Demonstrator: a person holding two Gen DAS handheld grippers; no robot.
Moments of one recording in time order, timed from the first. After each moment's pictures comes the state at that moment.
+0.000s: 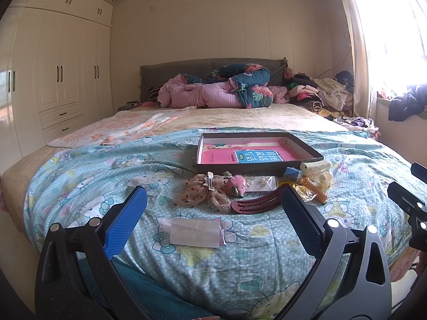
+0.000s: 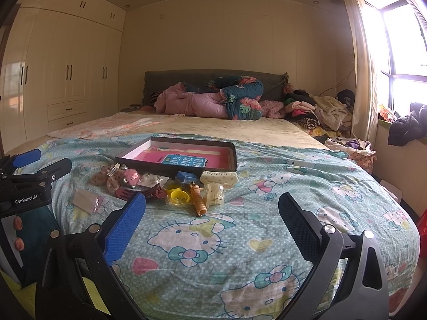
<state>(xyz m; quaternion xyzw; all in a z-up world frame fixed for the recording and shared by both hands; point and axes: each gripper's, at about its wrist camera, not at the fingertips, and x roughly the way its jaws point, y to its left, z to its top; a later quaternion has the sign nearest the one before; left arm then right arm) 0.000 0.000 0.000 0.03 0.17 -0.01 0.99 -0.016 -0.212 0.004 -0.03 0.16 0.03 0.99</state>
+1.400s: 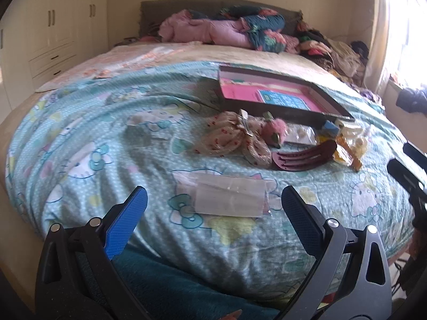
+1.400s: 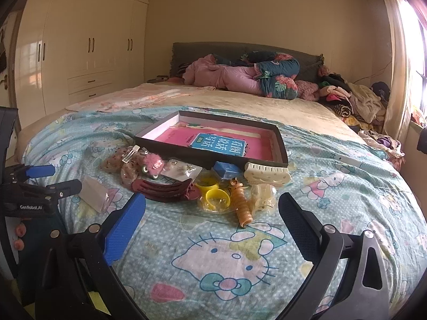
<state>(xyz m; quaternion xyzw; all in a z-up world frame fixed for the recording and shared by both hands) 0.071 0.057 -0.043 -0.02 0.35 -0.02 0.94 0.071 -0.167 -0.008 -0.06 0.24 0.11 0.96</state>
